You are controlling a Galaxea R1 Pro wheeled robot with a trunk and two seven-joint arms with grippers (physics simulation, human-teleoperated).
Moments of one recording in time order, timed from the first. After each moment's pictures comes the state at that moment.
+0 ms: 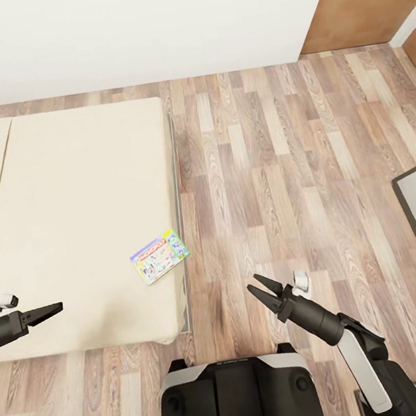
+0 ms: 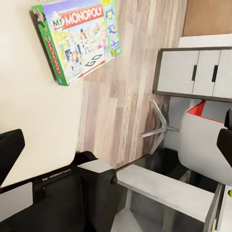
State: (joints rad) left arm -0.74 0.66 0.32 -0.71 0.08 0.72 -1.57; right arm -0.28 0.07 -0.10 -1.42 -0.53 0.37 1.02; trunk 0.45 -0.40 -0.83
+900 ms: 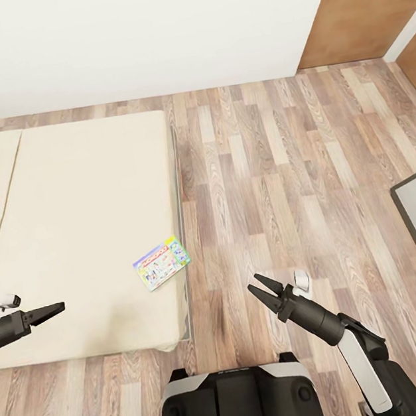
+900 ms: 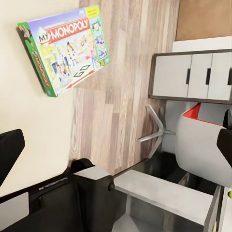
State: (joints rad) left arm -0.74 0.65 0.32 -0.71 0.08 0.71 -1.57; right arm -0.28 0.07 -0.10 -1.42 -0.53 0.36 1.02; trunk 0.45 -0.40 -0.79
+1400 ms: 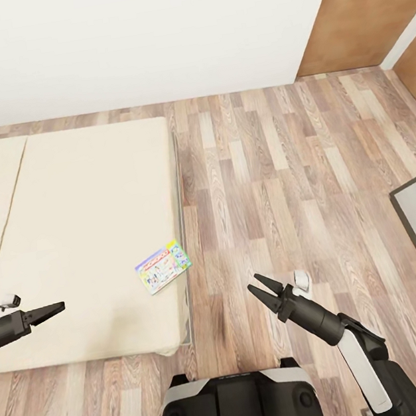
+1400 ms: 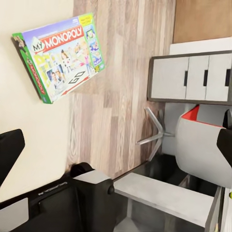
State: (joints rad) left arm -0.74 0.65 0.32 -0.71 0.08 0.71 -1.57; right arm -0.28 0.07 -0.10 -1.42 -0.53 0.36 1.02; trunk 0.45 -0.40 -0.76
